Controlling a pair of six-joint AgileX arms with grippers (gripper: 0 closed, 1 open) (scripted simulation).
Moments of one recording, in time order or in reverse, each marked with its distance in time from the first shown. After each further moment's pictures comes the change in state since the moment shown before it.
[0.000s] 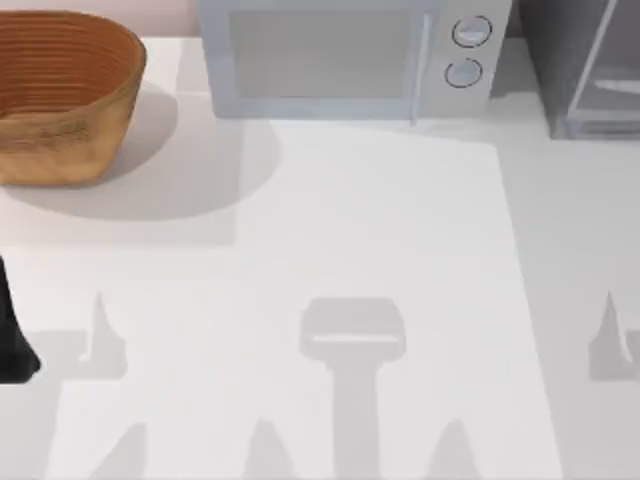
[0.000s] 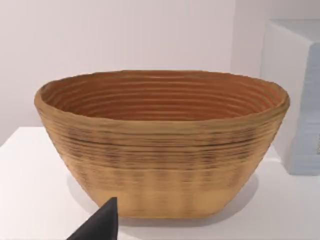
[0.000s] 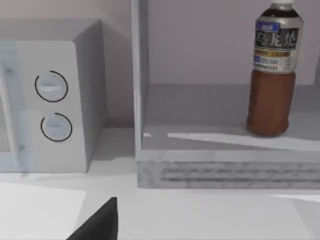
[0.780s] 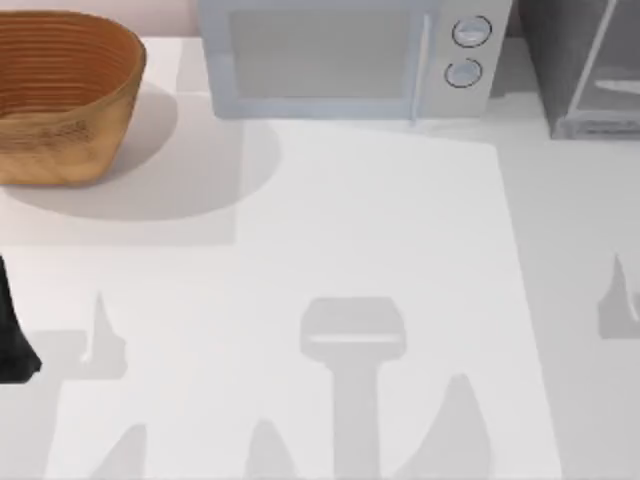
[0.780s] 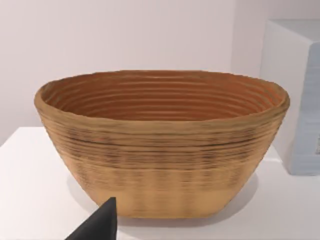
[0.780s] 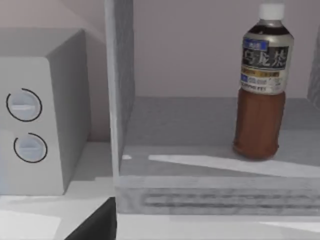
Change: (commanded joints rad) left arm 0.000 0.000 0.000 0.000 0.000 0.000; right arm -0.174 0.579 0.060 0.523 -0.164 0.000
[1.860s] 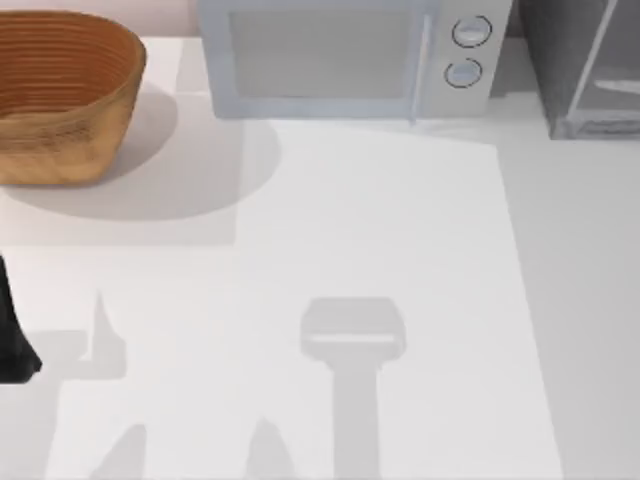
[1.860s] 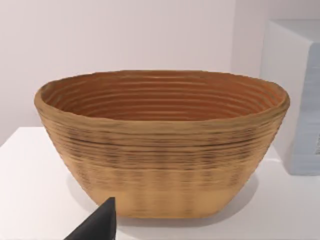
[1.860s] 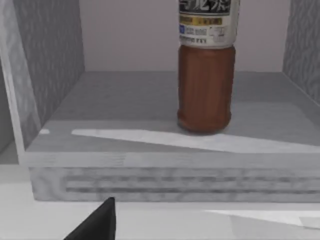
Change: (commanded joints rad) left arm 0.000 0.000 0.000 0.000 0.000 0.000; right arm -0.352 1.191 0.122 1.073 -0.343 0.017
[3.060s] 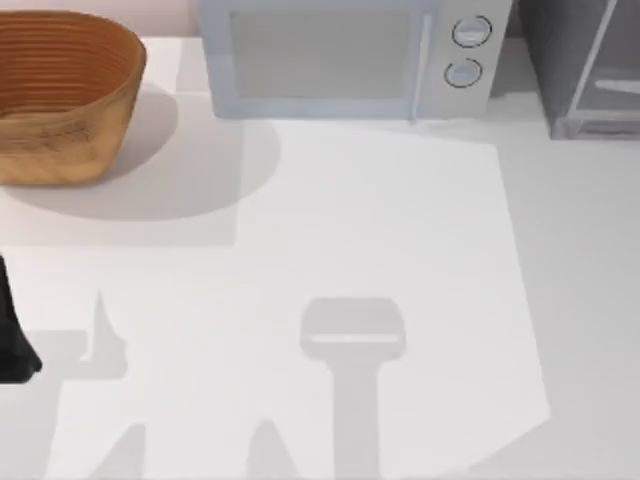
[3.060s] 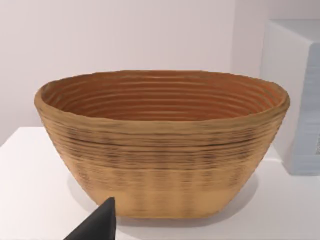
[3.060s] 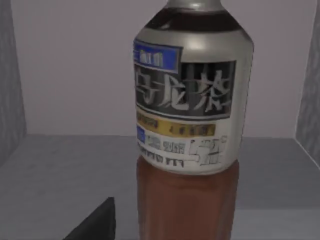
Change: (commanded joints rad) left arm 0.000 0.000 0.000 0.000 0.000 0.000; right arm 0.178 0.302 0.695 -0.379 0.193 -0.012
